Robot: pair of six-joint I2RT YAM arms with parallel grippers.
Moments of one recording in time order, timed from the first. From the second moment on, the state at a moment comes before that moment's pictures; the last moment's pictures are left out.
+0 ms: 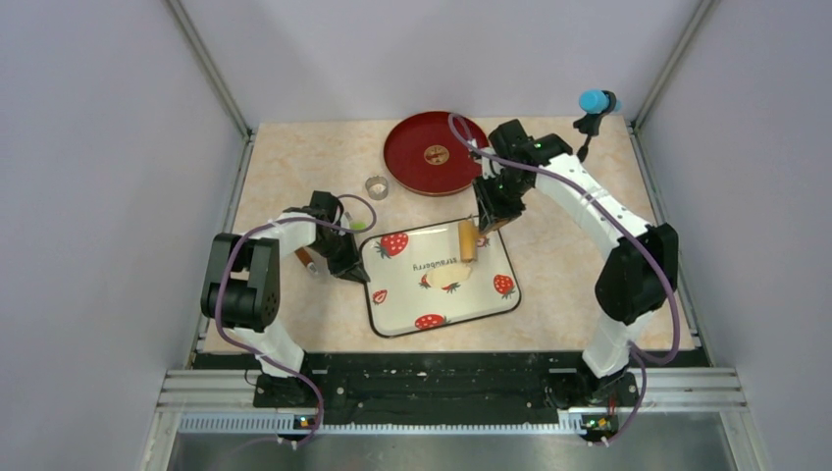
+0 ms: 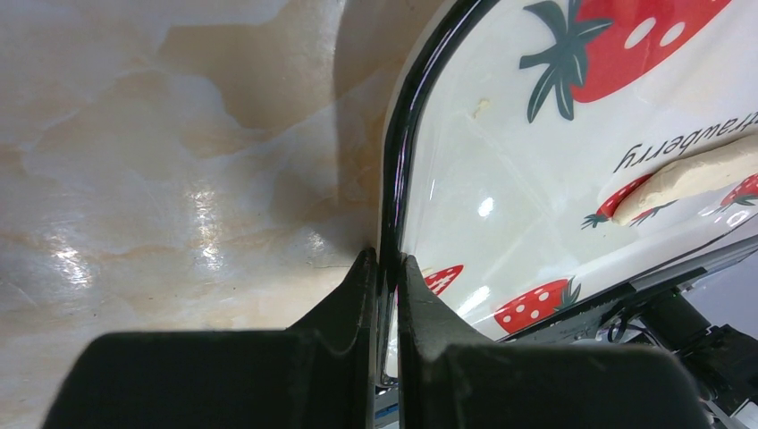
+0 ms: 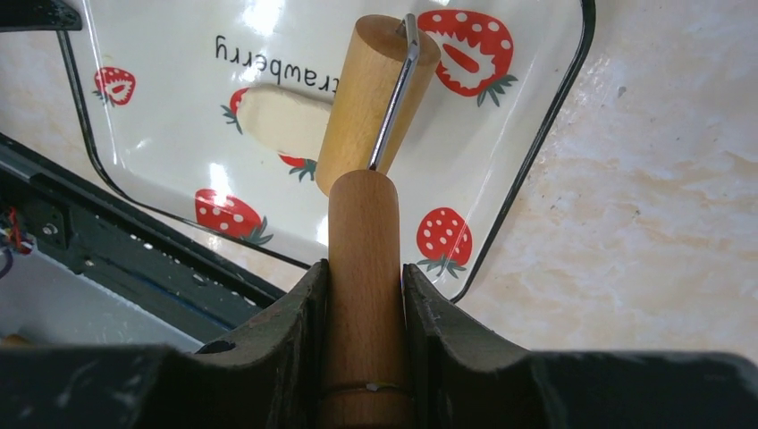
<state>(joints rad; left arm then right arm) -0.15 1.71 0.95 -0.64 0.40 -0.44 0.46 1.76 1.65 -1.11 -0.26 0.10</state>
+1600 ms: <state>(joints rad) -0.15 1.70 0.94 -0.62 0.39 -0.45 0.64 1.89 1.85 -1.25 -0.11 0.07</state>
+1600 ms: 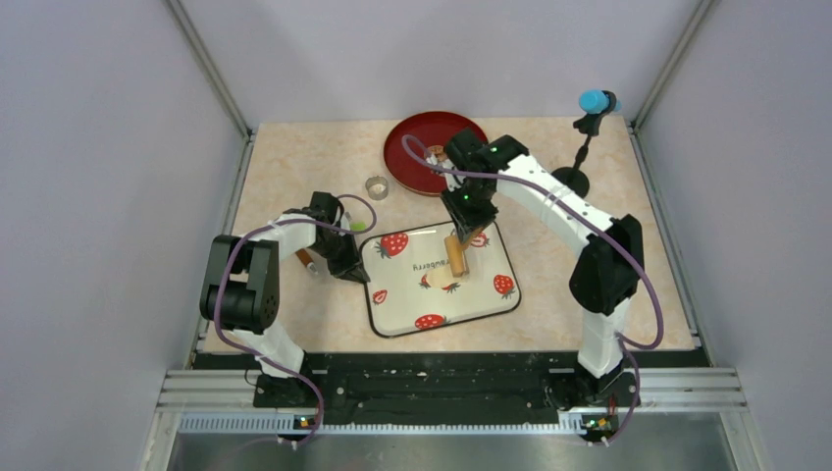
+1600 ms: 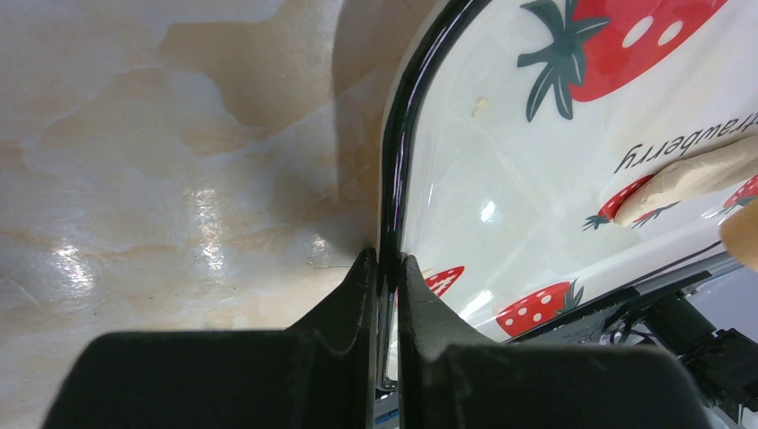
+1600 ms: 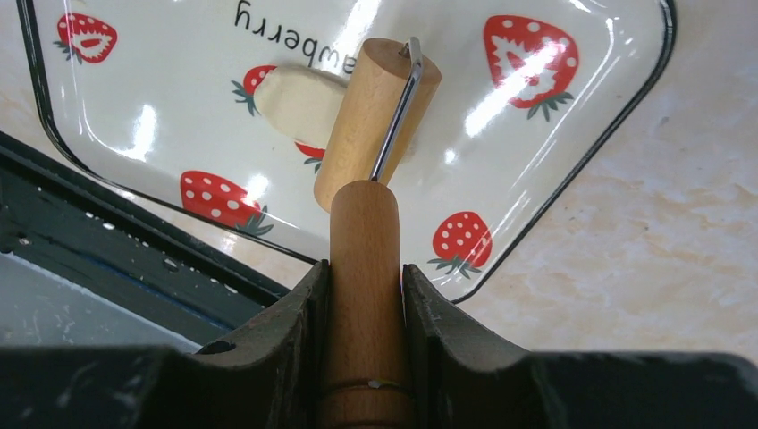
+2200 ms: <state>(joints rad) -0.15 1.70 0.94 -0.62 0.39 -0.45 0.67 1.87 1.70 -1.21 -0.05 0.11</state>
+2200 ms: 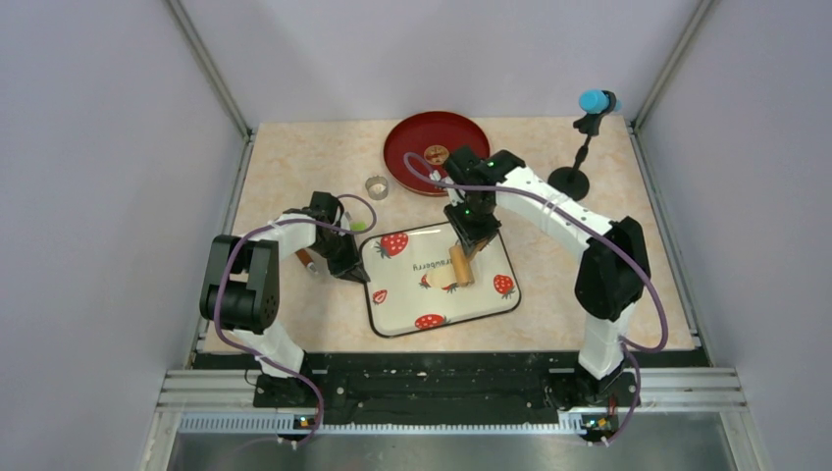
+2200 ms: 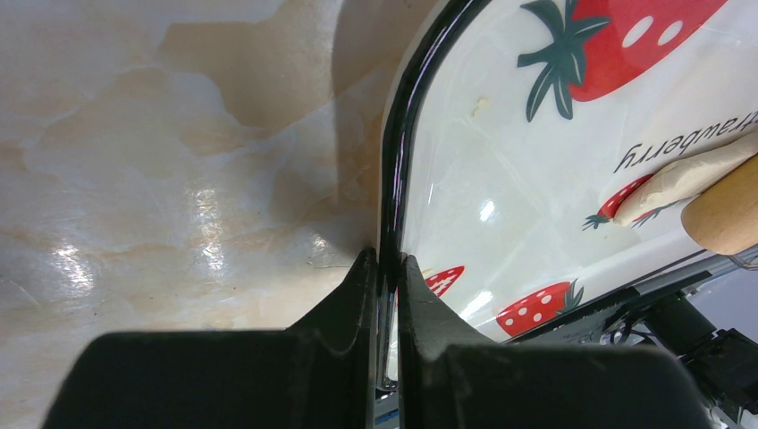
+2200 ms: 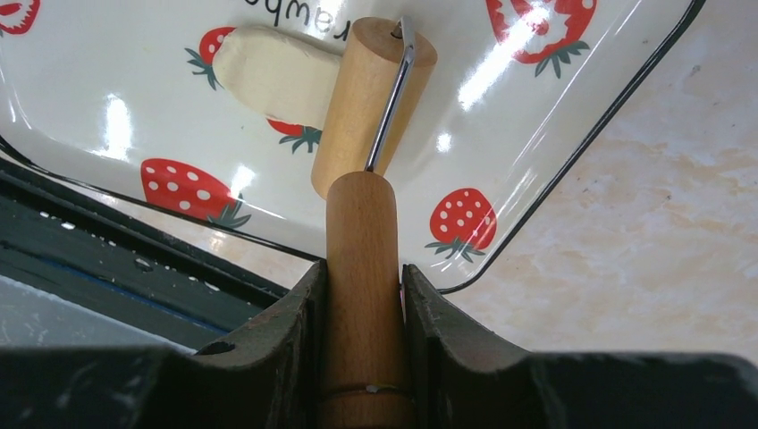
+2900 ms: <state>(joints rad) -0.15 1.70 0.94 -0.62 0.39 -0.44 0.59 1.77 1.52 -1.09 -0.12 0.13</state>
